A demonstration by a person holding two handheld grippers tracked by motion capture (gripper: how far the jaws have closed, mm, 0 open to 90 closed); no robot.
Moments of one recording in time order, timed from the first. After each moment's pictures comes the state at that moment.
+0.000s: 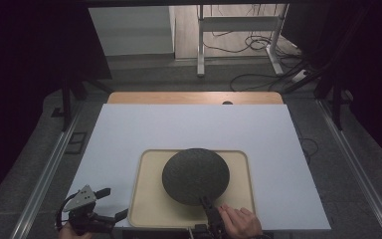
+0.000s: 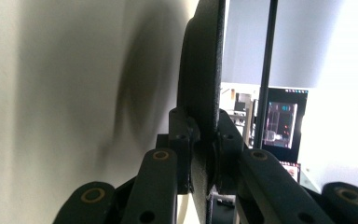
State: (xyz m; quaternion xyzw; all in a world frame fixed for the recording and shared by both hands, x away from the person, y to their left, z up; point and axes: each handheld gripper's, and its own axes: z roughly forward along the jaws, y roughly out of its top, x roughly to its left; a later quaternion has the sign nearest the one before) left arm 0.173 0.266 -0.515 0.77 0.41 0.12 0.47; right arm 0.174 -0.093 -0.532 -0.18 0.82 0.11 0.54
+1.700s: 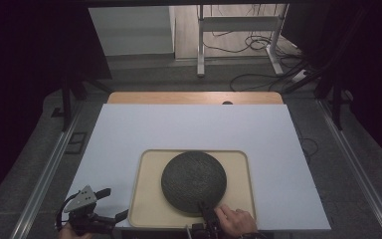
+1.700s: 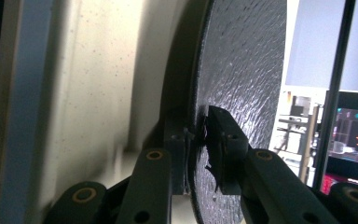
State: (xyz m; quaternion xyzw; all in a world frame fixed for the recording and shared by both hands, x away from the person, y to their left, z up) left arm 0.172 0.265 -0.514 0.78 0.41 0.13 0.47; right arm 0.178 -0.088 -0.549 -0.16 0.87 0.08 0.46
